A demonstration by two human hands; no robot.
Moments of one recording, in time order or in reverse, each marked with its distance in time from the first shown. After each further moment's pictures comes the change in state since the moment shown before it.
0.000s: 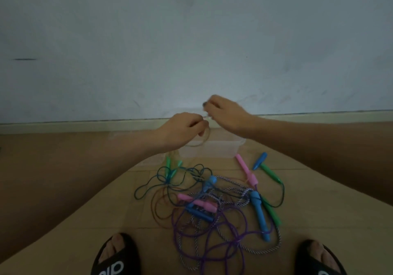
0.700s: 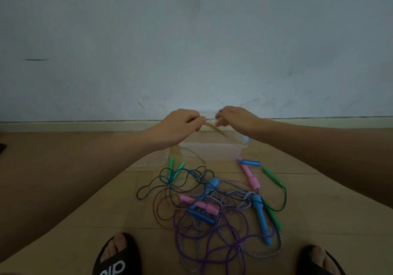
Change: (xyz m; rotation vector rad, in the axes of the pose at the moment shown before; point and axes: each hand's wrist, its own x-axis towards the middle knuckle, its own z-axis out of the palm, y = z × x) left_hand -0.003 -0.007 -0.014 -0.048 0.030 -0.039; right_hand 0.004 0.023 -0.008 0.153 -0.150 0.157
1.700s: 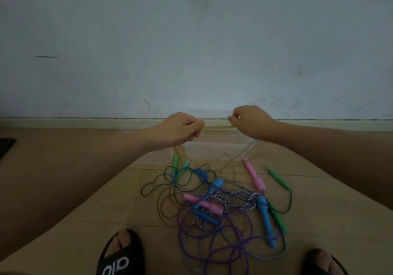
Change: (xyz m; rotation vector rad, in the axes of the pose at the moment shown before) left_hand -0.011 -0.014 -0.004 -0.219 -0.104 -0.153; right_hand 0.011 0.017 -0.008 -0.633 0.135 -0.153
